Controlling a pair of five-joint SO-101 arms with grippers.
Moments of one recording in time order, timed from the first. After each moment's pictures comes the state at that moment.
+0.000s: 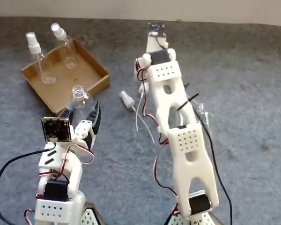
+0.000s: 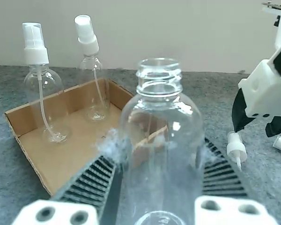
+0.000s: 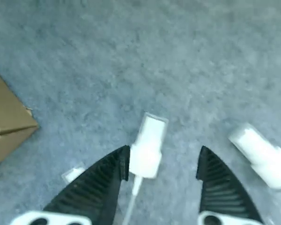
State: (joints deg) left arm -1.5 -103.5 95.9 26.9 9.0; right arm -19.9 58.8 -70.7 83.3 -14.4
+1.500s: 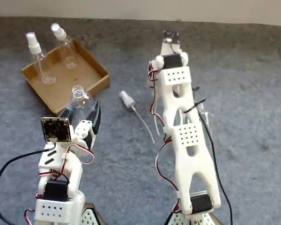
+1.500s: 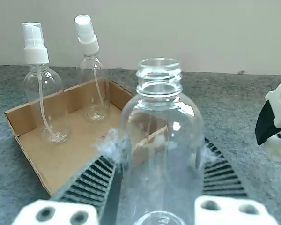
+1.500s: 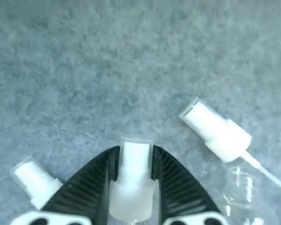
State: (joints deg) left arm -1.5 -103.5 95.9 26.9 9.2; right arm -14.9 70.1 -93.5 99.9 -13.3
